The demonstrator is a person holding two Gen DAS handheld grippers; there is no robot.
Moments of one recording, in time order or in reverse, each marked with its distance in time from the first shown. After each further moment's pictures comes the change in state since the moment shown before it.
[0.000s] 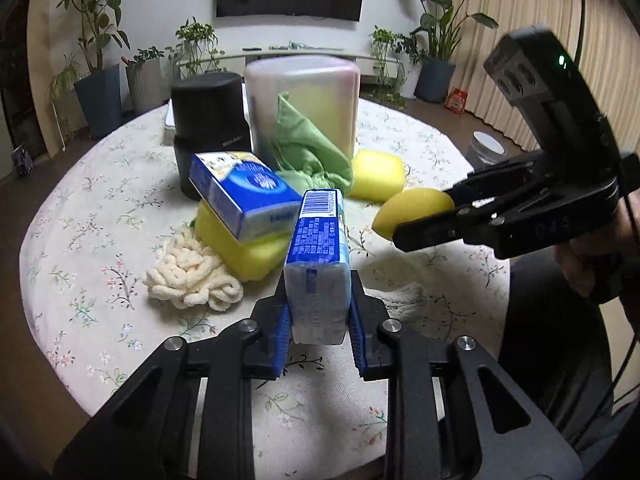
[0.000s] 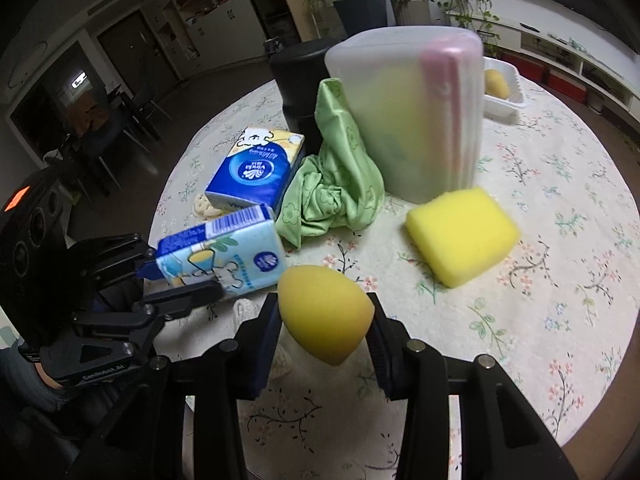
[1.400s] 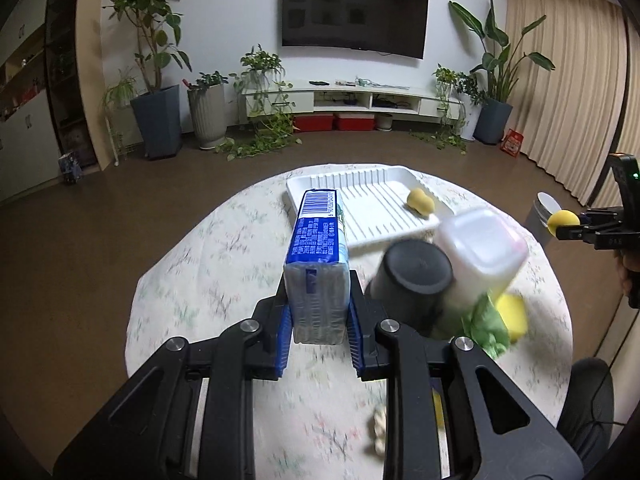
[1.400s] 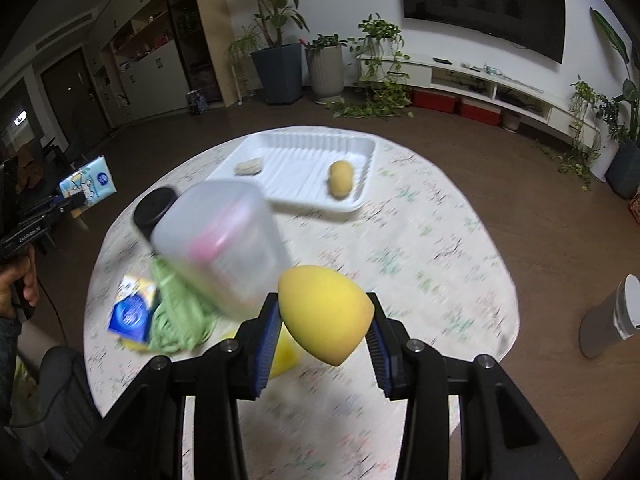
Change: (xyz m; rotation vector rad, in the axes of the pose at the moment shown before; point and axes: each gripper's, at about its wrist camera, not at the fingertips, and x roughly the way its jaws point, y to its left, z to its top) left arm -0.019 0.166 0.144 -0.067 -0.079 0.163; right arm -0.103 -0.130 0.083 0.102 -0.154 -0.280
